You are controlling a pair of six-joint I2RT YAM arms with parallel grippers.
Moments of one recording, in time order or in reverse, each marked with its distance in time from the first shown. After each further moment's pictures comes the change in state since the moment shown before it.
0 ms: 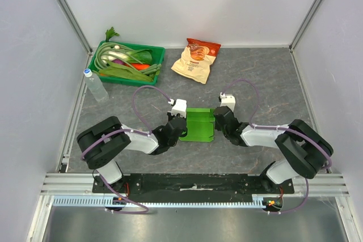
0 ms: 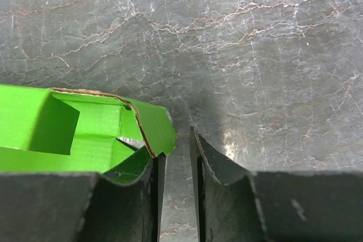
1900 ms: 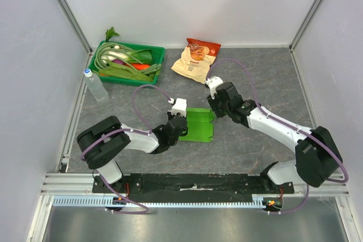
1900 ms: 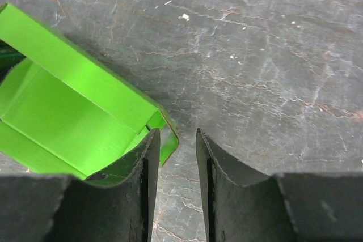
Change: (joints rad) left arm 0.006 0.000 0.015 -0.028 0.000 -0.011; right arm -0.103 -0.123 0.355 -0.481 -0.348 -0.479
